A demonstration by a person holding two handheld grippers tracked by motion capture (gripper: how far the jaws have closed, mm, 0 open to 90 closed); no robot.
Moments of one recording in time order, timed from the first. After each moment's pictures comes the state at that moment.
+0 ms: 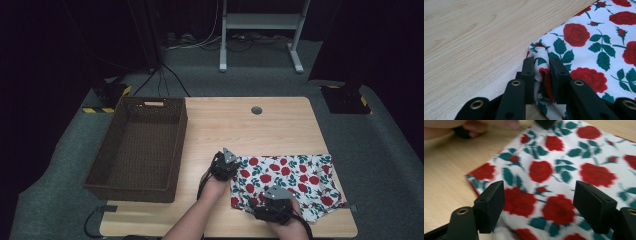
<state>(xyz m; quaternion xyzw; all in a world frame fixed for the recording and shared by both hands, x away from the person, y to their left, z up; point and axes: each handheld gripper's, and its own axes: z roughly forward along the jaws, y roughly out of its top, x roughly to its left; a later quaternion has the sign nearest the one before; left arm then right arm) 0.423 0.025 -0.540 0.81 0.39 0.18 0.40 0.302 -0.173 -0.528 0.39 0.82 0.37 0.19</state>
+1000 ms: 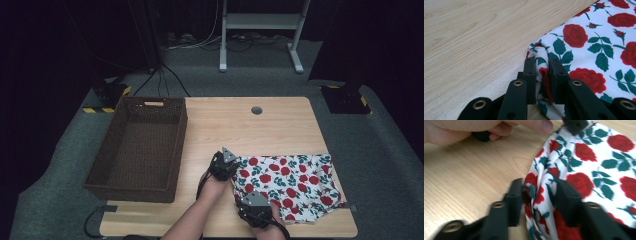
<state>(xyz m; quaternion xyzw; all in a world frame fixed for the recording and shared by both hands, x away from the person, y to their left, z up) 0.424 0.028 -0.540 0.81 0.39 0.17 0.40 0.288 -0.117 -0.541 0.38 0.82 0.35 0.24</state>
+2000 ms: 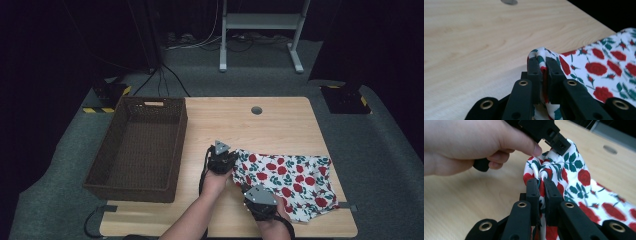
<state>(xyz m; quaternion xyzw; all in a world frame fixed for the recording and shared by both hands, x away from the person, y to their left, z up) 0.427 0.037 -0.507 0.73 0.46 0.15 0.48 0.292 -0.119 -0.499 0.34 0.80 0.39 0.31</state>
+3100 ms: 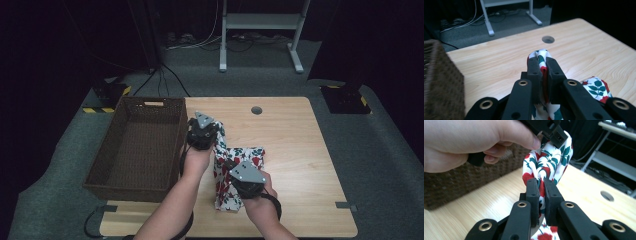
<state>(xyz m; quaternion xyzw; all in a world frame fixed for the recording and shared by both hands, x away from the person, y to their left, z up) 0.437 0.076 -0.401 0.72 0.47 0.27 0.43 0.320 -0.077 -0.427 0.30 0.77 0.45 0.33</state>
